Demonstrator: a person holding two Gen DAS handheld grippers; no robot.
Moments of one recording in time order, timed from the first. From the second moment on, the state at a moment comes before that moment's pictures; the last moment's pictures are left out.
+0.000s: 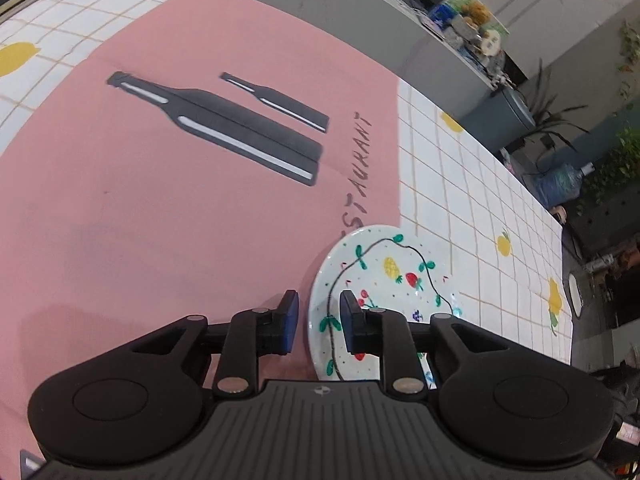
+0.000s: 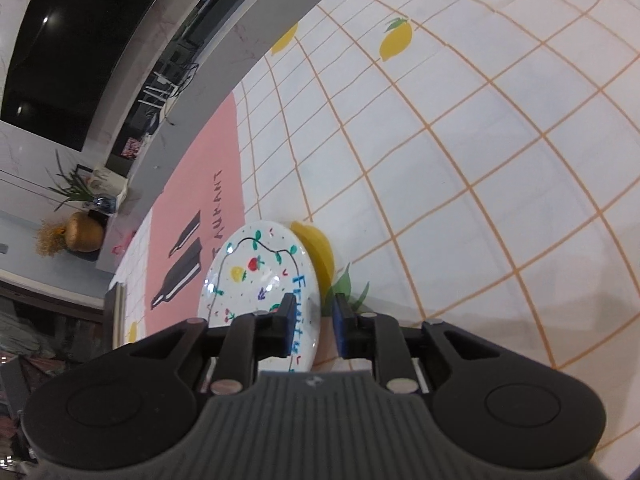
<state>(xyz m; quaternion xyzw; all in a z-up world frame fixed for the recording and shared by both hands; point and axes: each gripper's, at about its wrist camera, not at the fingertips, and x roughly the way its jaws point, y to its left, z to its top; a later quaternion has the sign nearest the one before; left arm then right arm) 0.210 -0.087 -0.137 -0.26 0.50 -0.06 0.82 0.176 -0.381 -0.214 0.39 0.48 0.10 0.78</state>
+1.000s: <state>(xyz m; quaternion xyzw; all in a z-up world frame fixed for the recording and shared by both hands) 0.198 -0.090 -0.127 -0.25 0.47 -0.05 0.84 0.170 -0.377 -0.210 0.37 0.46 0.10 0.80</state>
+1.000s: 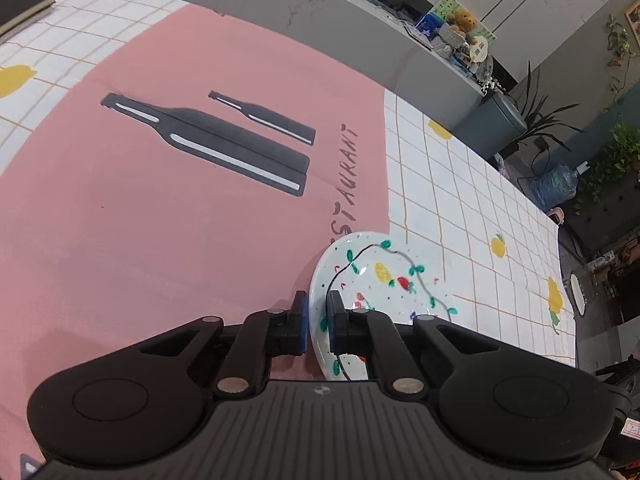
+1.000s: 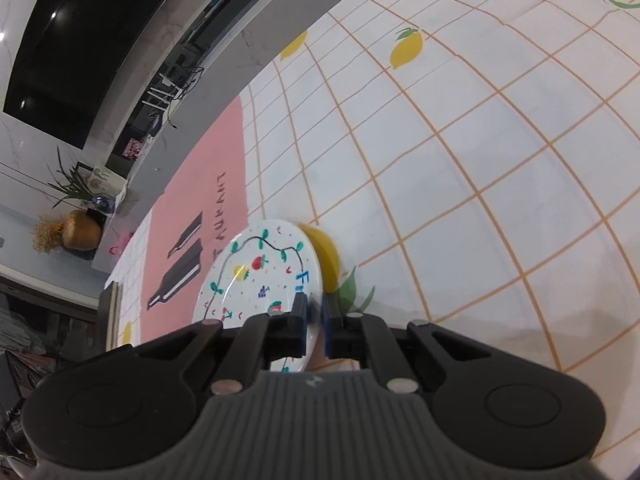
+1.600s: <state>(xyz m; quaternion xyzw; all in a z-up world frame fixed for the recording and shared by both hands) 0.140 -0.071 -0.089 -0.25 0.45 -0.05 0.85 0.115 -0.360 -0.192 0.38 0.45 0.13 0.80</state>
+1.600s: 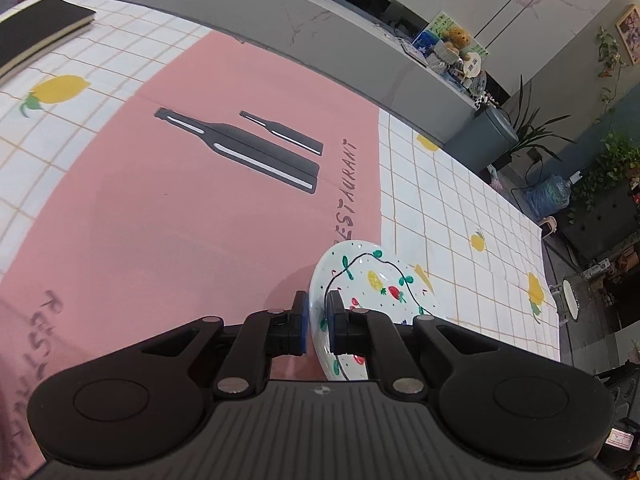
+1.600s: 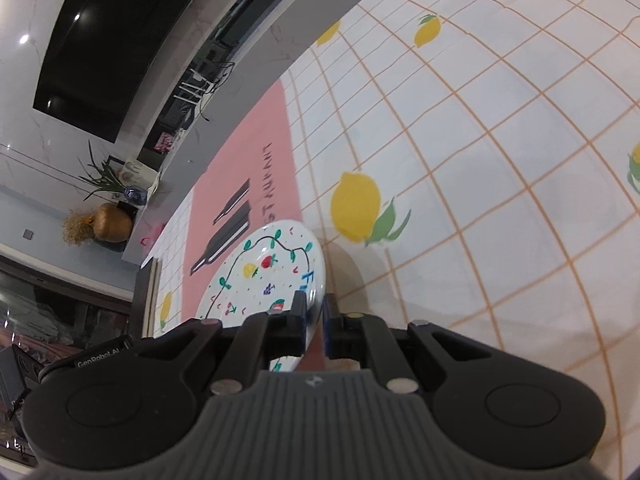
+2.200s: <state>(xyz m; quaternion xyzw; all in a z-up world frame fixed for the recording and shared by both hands) 0.049 -0.030 -0.081 -0.28 0.45 -0.03 0.85 0.046 -0.315 -0.189 0.34 0.47 0.15 0.80</state>
